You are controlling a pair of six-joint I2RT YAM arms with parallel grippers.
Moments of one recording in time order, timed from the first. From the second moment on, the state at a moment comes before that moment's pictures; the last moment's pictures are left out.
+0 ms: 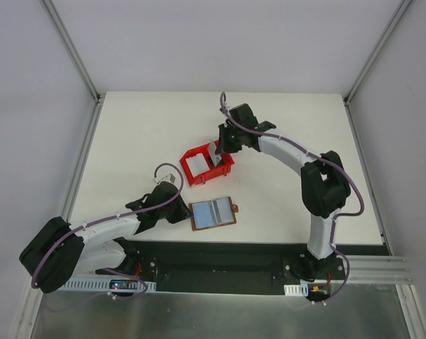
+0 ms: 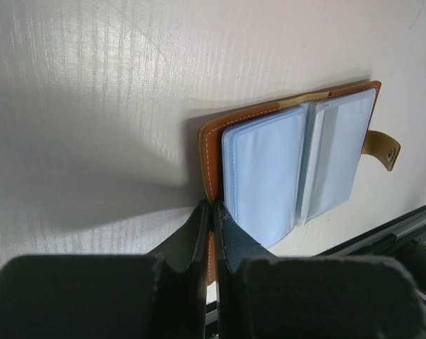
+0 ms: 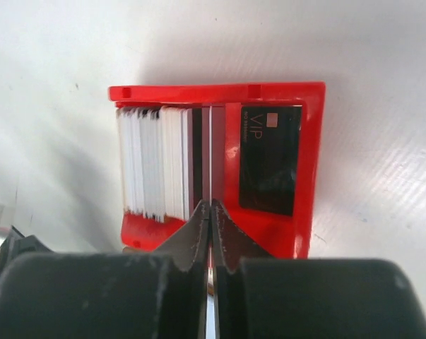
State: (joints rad) left arm -0.71 1.11 0.32 -0.06 0.05 -1.04; right arm 0.60 1.97 1.55 -0.45 -0.28 0.39
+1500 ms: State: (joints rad) left arm -0.71 1.10 0.32 -0.06 0.05 -1.03; right arm 0.85 1.44 0.44 0.41 -0.24 0.94
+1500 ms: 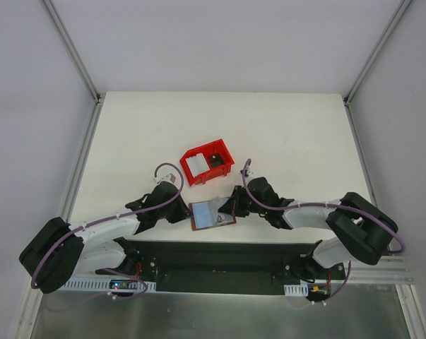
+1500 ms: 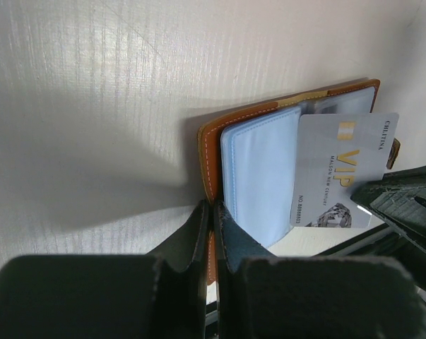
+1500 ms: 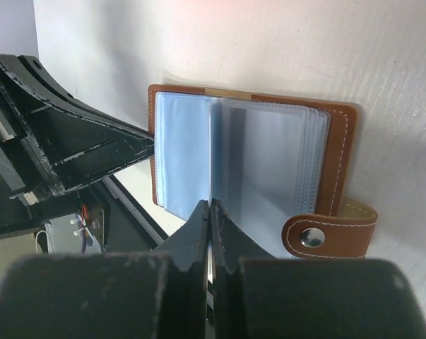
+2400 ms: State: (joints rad) left arm -0.71 1.10 0.32 -0.06 0.05 -1.03; right arm 0.85 1.51 0.37 0.56 -0.21 1.03
